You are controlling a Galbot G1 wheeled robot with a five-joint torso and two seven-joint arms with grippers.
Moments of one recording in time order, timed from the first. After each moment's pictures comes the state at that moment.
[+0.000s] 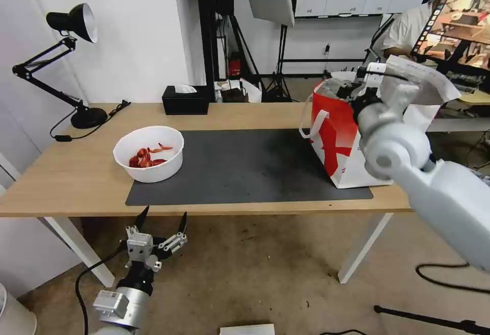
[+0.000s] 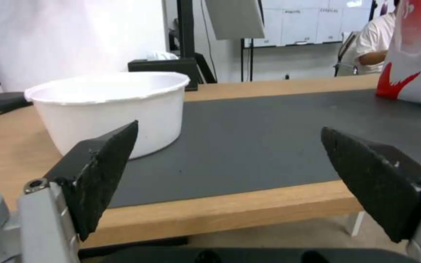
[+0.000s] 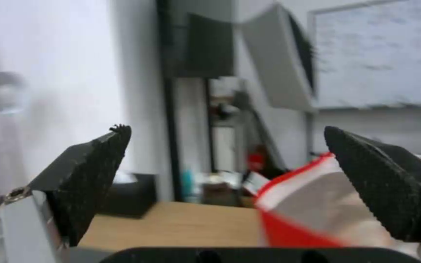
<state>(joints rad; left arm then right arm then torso) 1.76 -1.17 -0.48 -2.20 -0.22 -0.18 -0.14 -0.58 0.63 -0.02 2.02 1.04 -0.02 0.39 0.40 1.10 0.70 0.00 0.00</state>
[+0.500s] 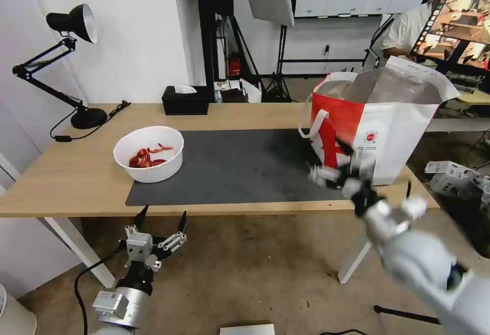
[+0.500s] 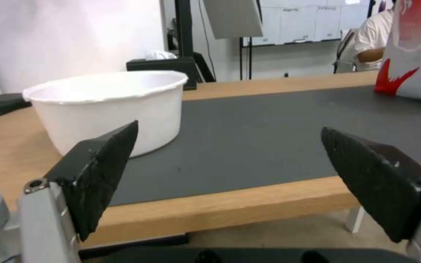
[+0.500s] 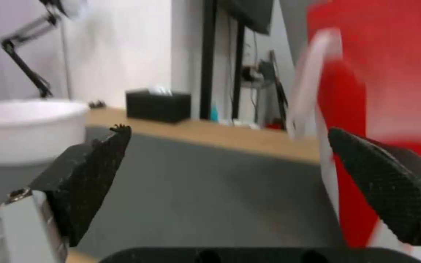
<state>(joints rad) 1.76 -1.17 -0.48 -2.19 -0.21 -0.18 -0.13 -1.41 0.74 0.28 2.11 0.57 0.24 0.18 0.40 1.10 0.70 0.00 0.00</state>
